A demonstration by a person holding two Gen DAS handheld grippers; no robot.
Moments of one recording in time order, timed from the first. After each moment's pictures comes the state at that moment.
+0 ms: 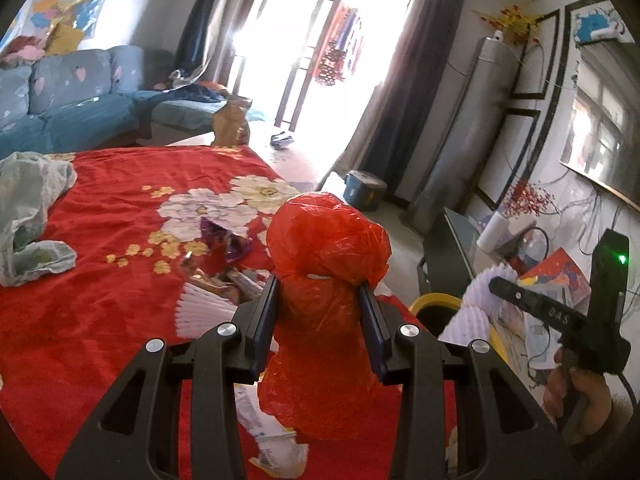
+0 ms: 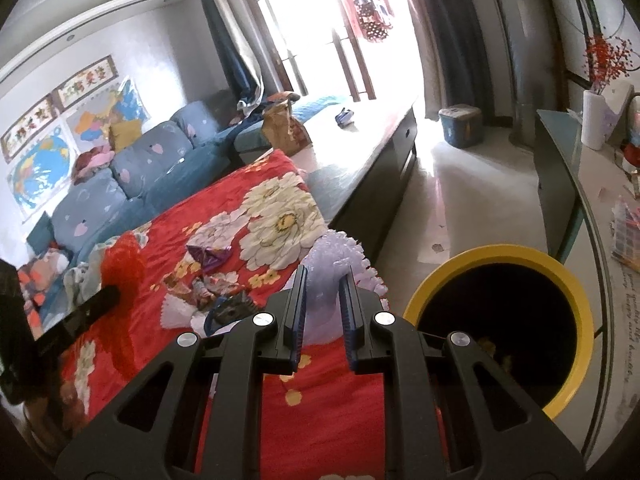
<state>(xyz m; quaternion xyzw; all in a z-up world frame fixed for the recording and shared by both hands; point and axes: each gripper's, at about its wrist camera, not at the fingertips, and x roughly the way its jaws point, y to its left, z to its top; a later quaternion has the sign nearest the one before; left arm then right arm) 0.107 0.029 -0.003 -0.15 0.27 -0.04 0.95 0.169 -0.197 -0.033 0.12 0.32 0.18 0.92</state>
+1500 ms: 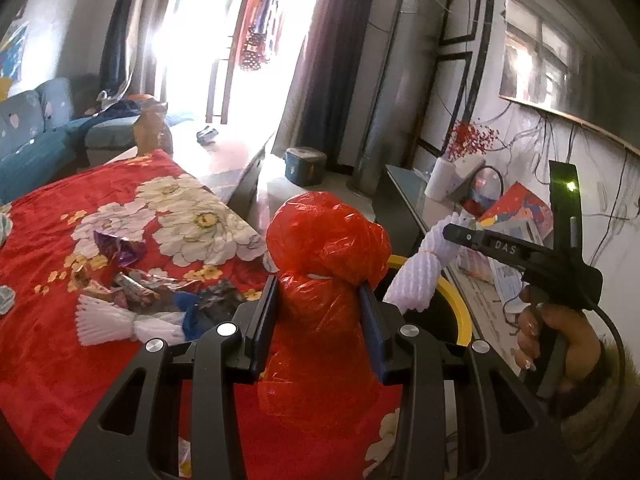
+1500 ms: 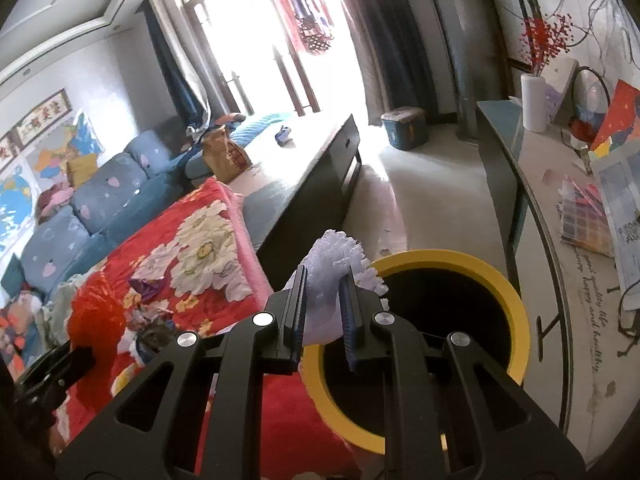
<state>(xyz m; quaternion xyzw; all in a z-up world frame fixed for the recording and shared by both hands) 0.116 -0.084 -0.006 -0.05 0.29 -0.15 0.94 0.183 -0.283 -0.048 0.16 0.31 0.09 0.93</state>
